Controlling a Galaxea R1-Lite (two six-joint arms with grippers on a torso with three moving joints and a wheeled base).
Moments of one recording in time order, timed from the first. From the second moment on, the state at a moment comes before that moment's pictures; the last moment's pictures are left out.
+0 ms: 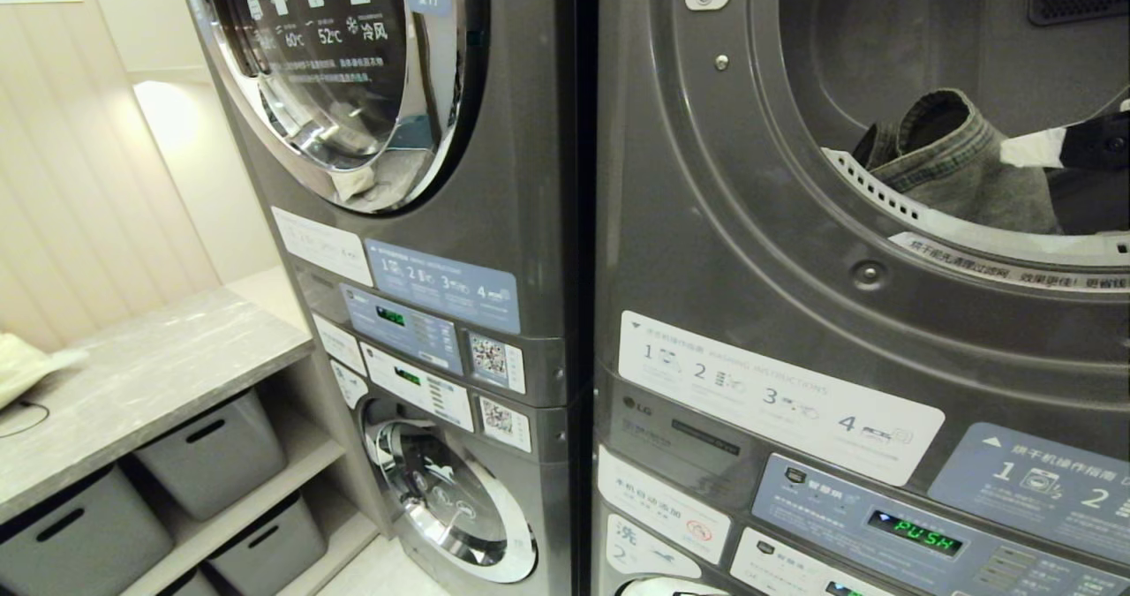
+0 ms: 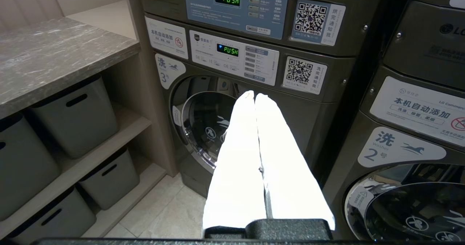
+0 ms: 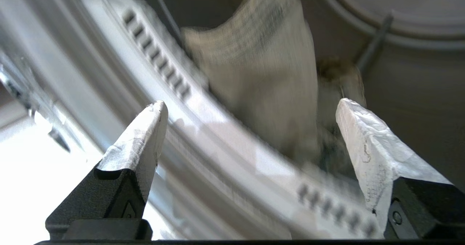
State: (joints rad) left arm 0.00 0.00 0.00 0.00 0.00 0.01; right arm 0.21 1.35 -1.59 0.50 -0.14 -0.20
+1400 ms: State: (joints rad) left arm 0.00 0.00 0.00 0.00 0.00 0.00; right arm 0.19 1.93 -1.90 0.21 -0.51 -0.32
